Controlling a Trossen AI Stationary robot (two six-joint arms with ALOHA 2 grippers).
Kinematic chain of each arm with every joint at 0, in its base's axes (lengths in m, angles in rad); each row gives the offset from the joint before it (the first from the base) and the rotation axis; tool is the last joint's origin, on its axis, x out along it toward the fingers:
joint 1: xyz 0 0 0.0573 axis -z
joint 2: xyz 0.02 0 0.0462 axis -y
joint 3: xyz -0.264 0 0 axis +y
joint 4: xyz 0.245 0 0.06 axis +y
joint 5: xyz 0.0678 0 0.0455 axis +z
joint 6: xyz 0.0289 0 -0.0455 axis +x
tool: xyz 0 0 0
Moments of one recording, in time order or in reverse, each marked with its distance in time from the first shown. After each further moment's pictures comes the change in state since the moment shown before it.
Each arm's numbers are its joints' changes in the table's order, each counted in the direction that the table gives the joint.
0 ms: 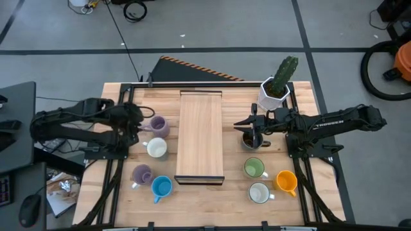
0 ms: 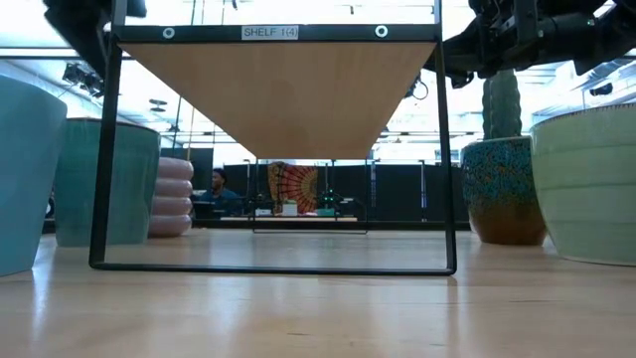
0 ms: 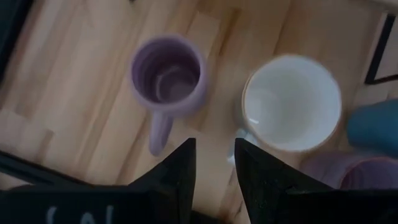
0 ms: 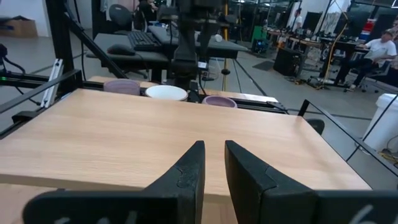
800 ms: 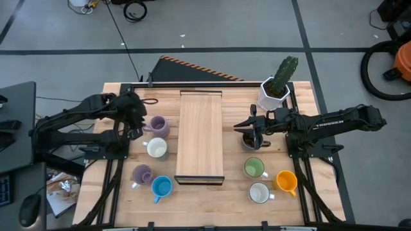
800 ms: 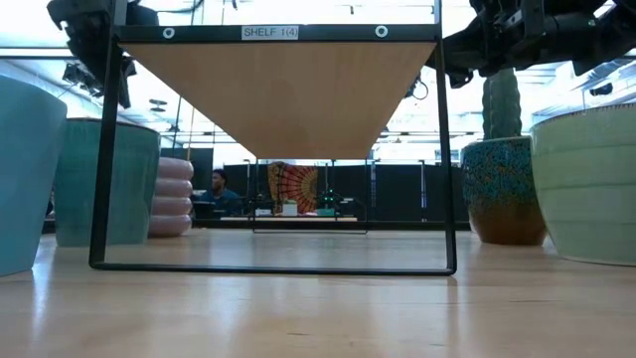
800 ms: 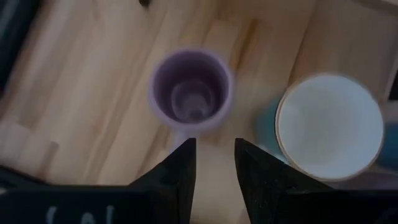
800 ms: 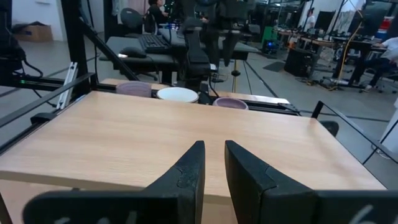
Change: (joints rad) left arm -0.256 -0.016 0.055 -0.119 -0.100 0.234; right arm 0.000 0.000 0.000 0.000 0.045 0.013
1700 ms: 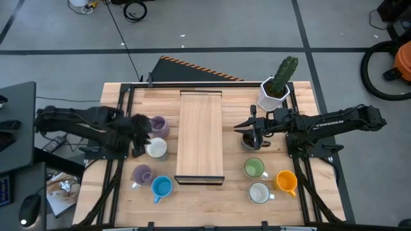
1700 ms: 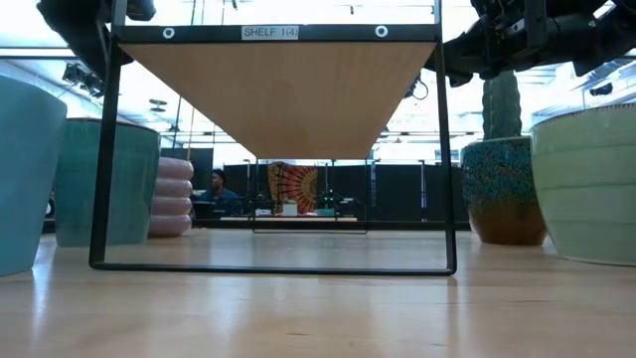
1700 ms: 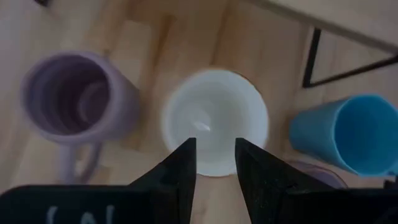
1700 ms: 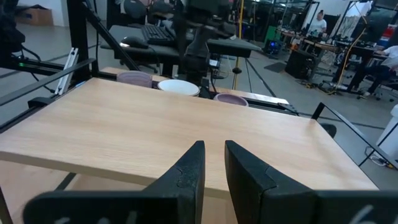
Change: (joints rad) left arm 0.519 -0.083 0.001 -0.067 0.046 -0.420; right arm 0.000 0.000 0.000 0.023 0.006 -0.060
